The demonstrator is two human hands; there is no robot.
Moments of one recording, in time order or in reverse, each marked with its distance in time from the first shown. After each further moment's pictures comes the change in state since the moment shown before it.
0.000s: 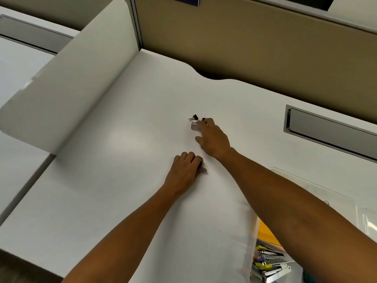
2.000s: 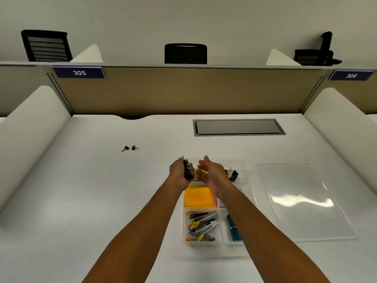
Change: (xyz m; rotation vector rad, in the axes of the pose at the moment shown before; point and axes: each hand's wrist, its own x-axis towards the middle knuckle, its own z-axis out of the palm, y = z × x) left_hand 0.029 0.258 -0.062 -1.787 -0.320 -1.071; right_hand -0.278 0.102 -0.088 1.618 0.363 0.747
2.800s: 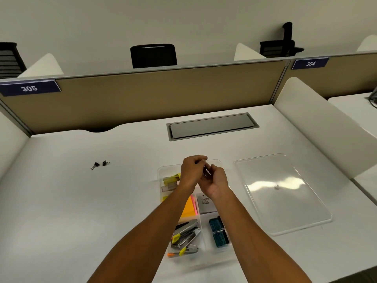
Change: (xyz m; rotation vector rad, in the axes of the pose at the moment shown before) left_hand 0.014 -0.064 0.092 0.926 -0.154 0.575; right_hand 0.021 -0.009 -0.065 0.908 0.095 0.136
